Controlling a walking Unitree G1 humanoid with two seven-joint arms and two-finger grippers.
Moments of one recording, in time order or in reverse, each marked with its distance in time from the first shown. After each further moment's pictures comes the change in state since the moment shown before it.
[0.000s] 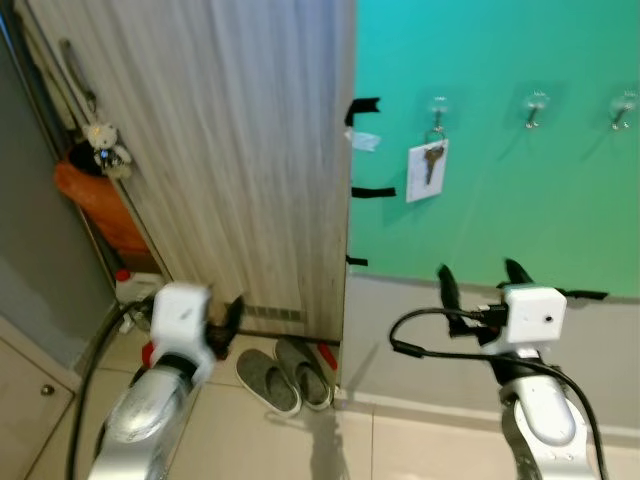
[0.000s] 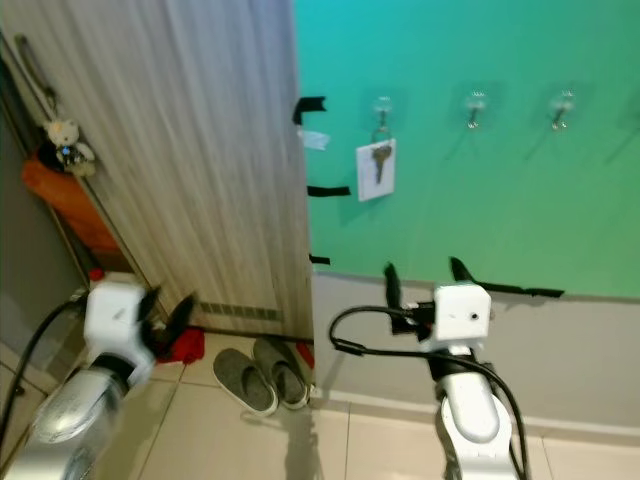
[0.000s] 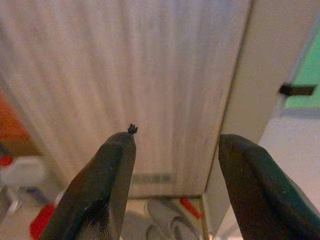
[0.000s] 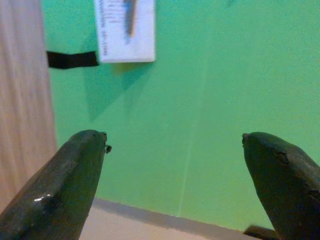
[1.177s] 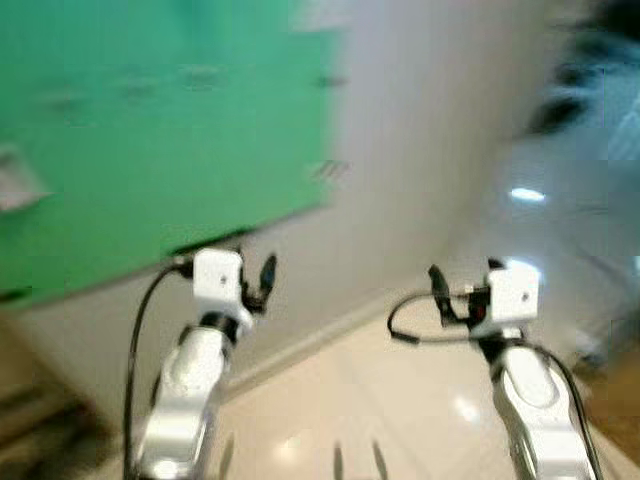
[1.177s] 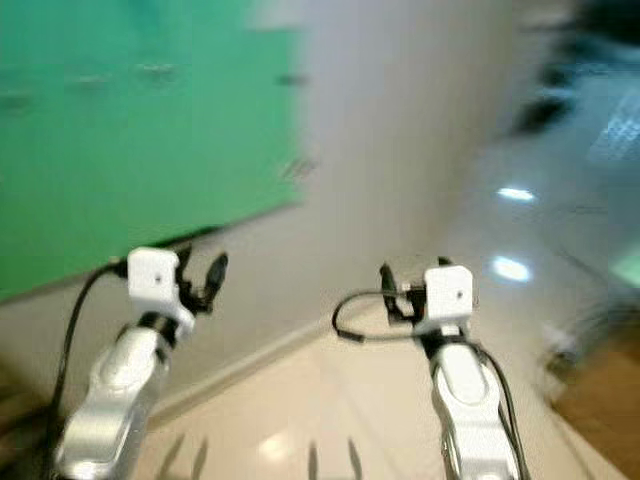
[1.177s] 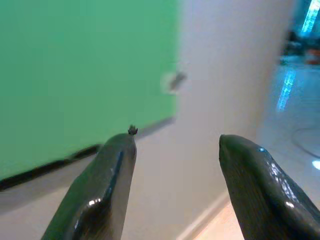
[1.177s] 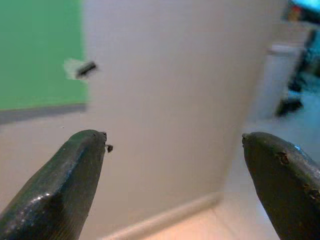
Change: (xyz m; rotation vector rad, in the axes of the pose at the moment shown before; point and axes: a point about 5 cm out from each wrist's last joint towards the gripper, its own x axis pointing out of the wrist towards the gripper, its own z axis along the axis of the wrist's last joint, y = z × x) left arm 0.043 -0.028 0.027 -0.011 -0.170 -0.006; right arm 0.027 0.003 -0.023 0.048 0.114 0.054
